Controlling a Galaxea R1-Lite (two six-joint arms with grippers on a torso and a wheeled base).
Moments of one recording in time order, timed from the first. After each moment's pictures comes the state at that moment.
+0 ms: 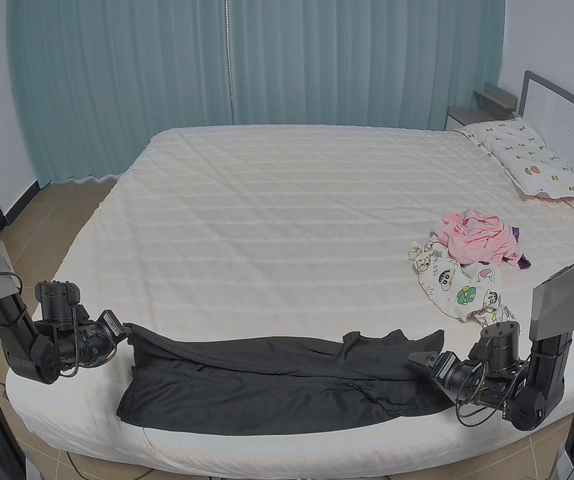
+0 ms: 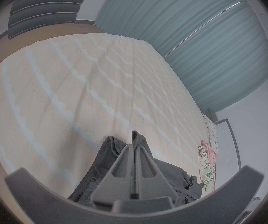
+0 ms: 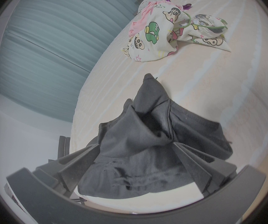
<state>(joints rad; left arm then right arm) 0.10 2.10 -0.47 -0.98 -0.27 -0.73 0.34 2.24 -0.17 -1.44 0.06 0.99</state>
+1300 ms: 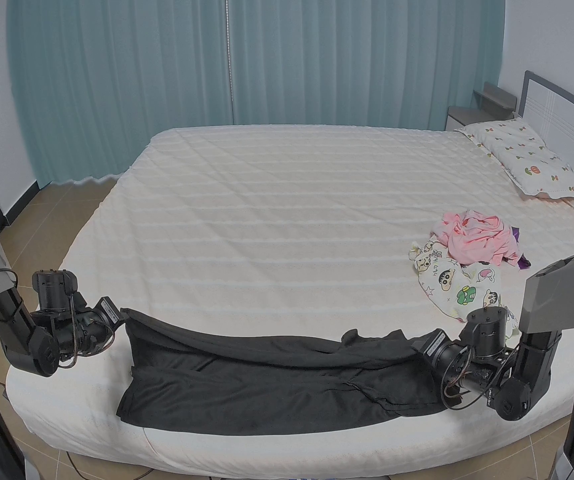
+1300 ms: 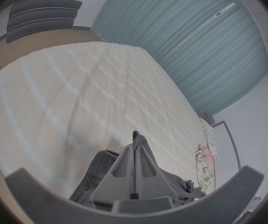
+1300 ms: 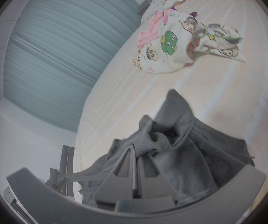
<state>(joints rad) 0.10 2.07 -0.53 -0.97 -0.24 -0.73 0.35 2.25 -0.35 -1.42 -0.05 1.01</state>
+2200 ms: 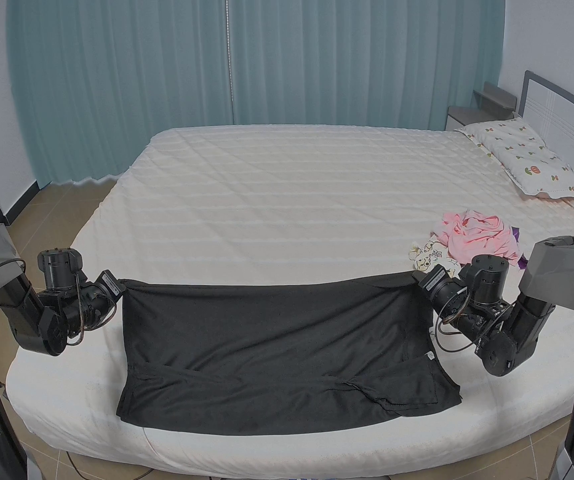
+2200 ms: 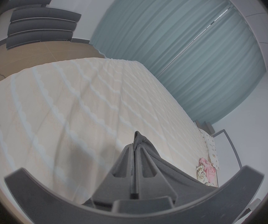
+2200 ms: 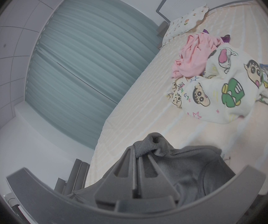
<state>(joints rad) 0.10 2.14 -0.69 -0.98 -0.16 -0.74 0.27 2.29 -0.71 -1.40 -0.03 0.92</state>
